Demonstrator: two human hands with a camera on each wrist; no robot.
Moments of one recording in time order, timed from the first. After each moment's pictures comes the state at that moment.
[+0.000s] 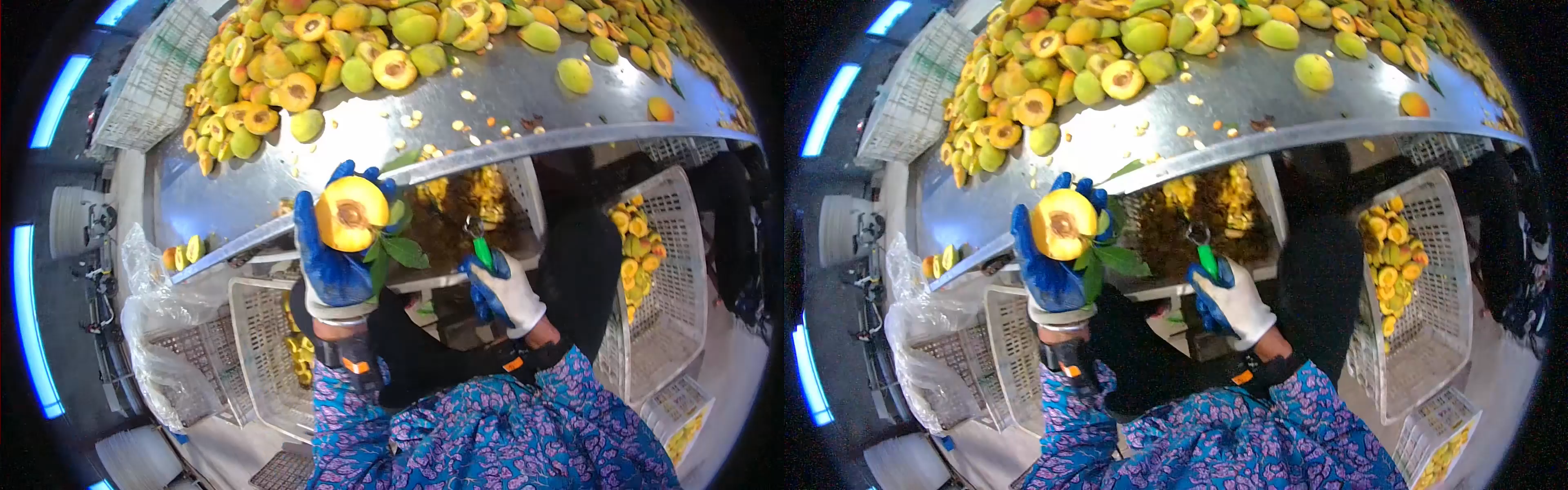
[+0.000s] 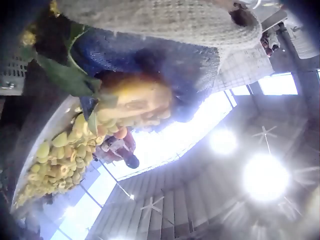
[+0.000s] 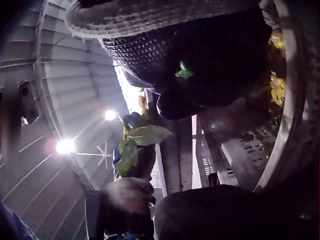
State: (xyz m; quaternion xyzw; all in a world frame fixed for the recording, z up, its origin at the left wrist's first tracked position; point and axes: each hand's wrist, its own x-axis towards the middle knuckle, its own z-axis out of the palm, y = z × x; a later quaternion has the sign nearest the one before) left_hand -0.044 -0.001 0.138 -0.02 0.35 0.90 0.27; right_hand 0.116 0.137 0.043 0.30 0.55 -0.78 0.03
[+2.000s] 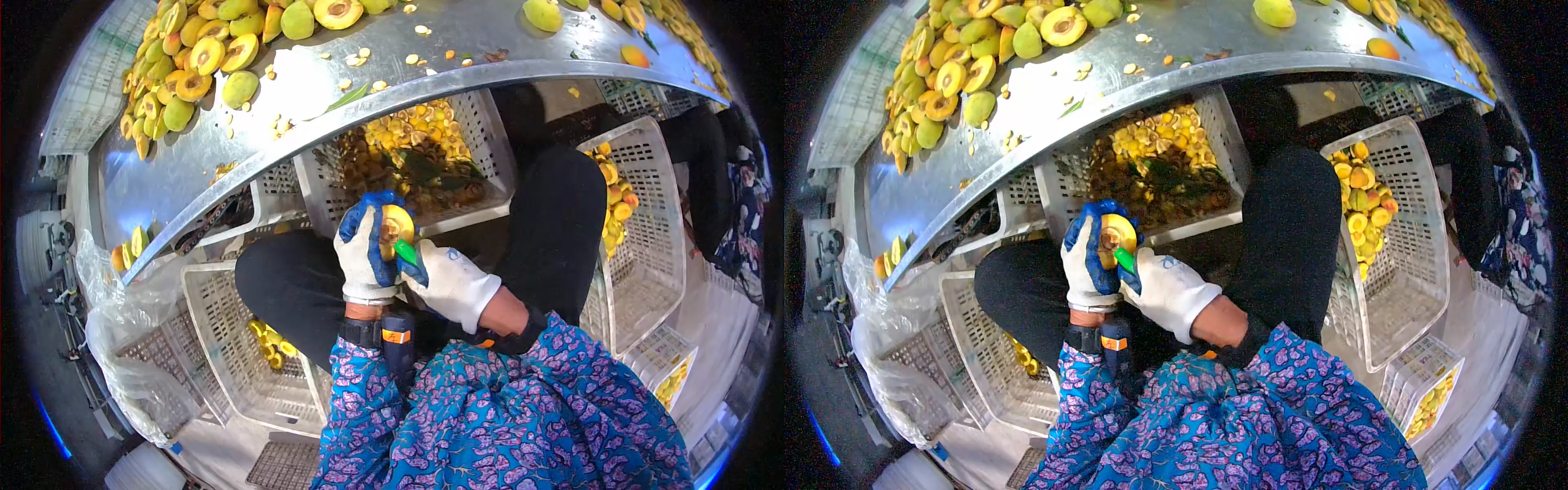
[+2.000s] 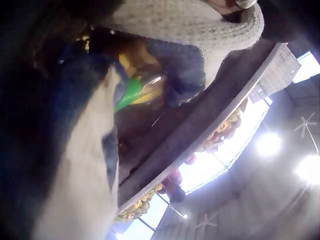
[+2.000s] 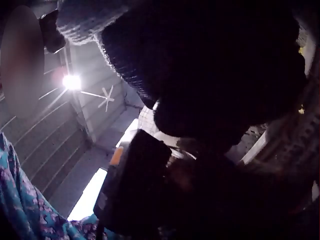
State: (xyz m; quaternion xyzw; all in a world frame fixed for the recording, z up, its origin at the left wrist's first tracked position) left_hand 0.031 -0.011 0.014 -0.05 0.58 0.77 0.25; right_hand 0.121 0.093 0.062 0.13 0.83 -0.51 0.15
